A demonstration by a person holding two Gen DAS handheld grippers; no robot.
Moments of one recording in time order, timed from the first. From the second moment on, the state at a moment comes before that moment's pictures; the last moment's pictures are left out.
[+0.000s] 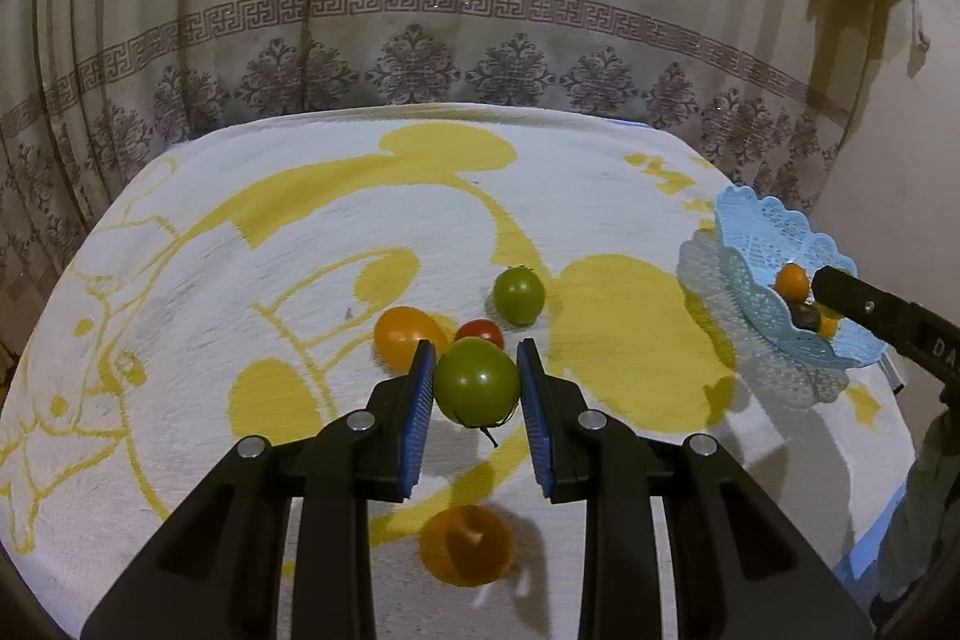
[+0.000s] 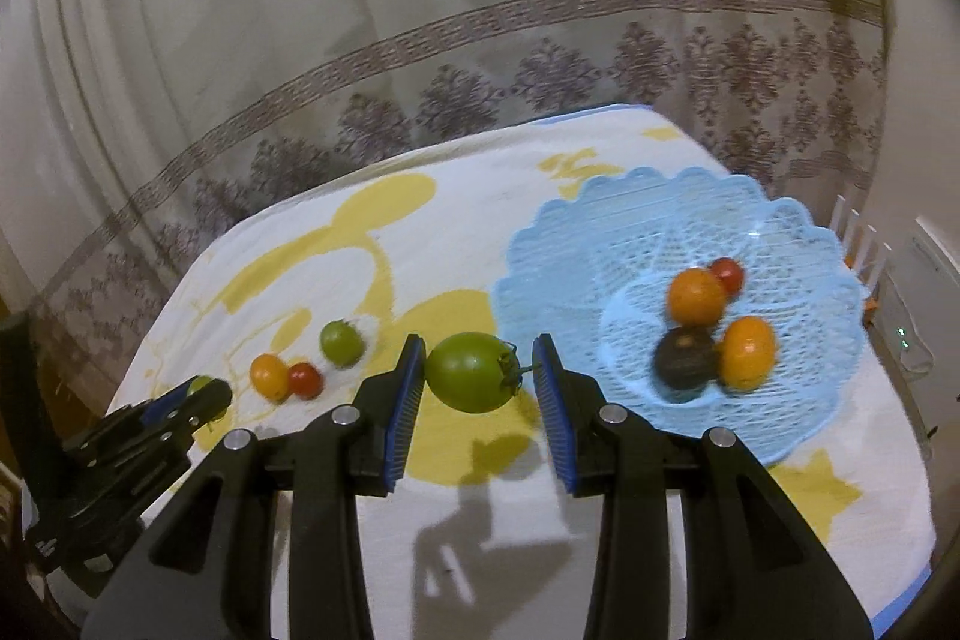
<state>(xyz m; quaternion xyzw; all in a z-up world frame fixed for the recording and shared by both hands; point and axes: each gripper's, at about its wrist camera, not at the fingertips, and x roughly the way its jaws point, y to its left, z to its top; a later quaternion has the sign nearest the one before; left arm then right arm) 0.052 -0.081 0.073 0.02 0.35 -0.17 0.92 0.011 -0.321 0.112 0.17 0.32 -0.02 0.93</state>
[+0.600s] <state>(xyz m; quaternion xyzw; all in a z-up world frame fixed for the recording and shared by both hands) 0.045 -0.137 0.086 0.06 0.34 -0.20 0.92 0.003 -0.383 0.099 0.21 0.32 -0.08 0.92</state>
